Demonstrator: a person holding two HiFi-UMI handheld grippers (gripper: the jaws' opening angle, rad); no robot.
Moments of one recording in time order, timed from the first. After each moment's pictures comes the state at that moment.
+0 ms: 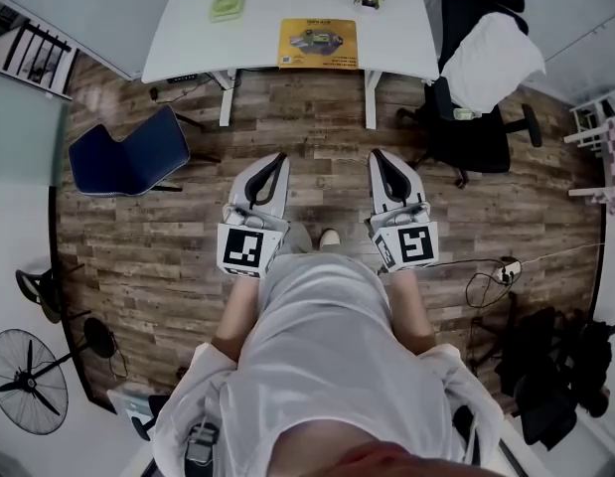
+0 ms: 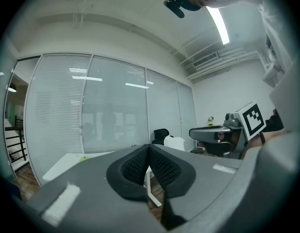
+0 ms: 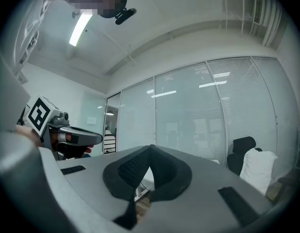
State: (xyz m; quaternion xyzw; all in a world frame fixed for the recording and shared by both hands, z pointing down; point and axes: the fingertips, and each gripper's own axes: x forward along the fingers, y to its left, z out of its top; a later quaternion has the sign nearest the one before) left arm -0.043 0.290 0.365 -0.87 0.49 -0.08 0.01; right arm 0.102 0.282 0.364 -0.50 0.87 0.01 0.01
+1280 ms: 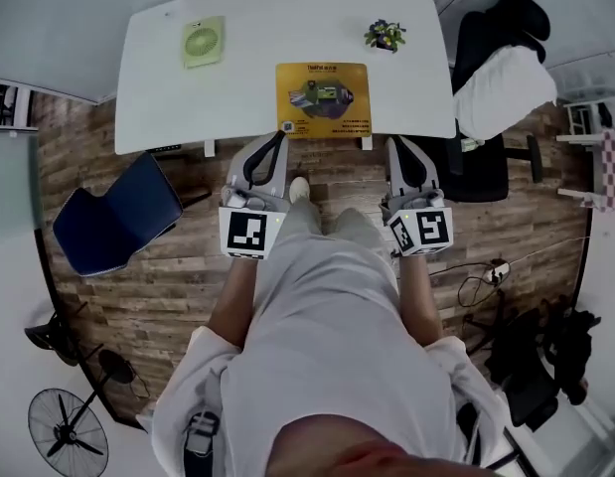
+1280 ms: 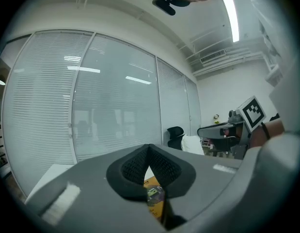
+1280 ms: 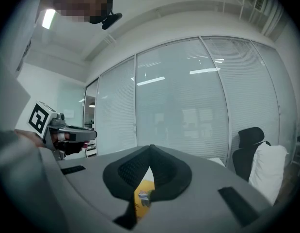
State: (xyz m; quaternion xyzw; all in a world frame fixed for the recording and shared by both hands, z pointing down) left arm -0.095 -0.082 0.389 -0.88 0.46 -0.06 0.01; right arm 0.084 -0.068 0.407 -0.55 0.83 -0.05 -0.03
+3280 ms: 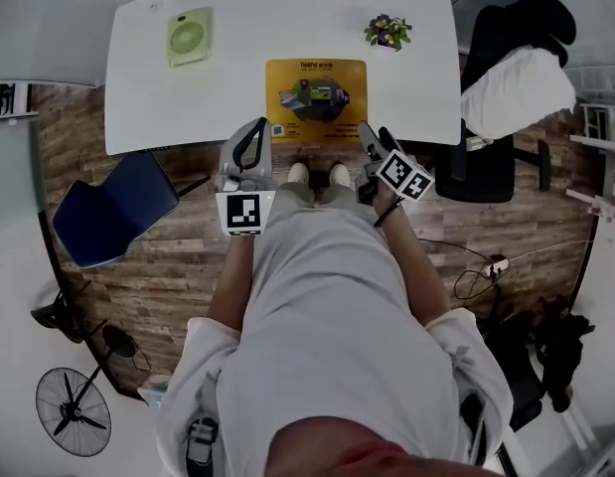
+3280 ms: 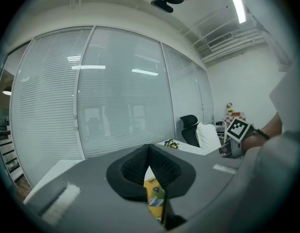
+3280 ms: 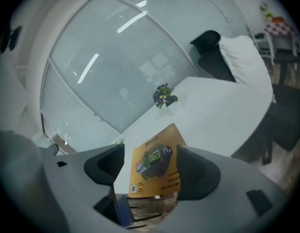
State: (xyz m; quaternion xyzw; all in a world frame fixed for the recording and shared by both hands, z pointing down) left arm -0.085 -0.162 0.475 -0.85 0.52 -0.13 0.01; right arm 0.141 -0.161 0.643 -0.57 0.67 -0.47 0.03
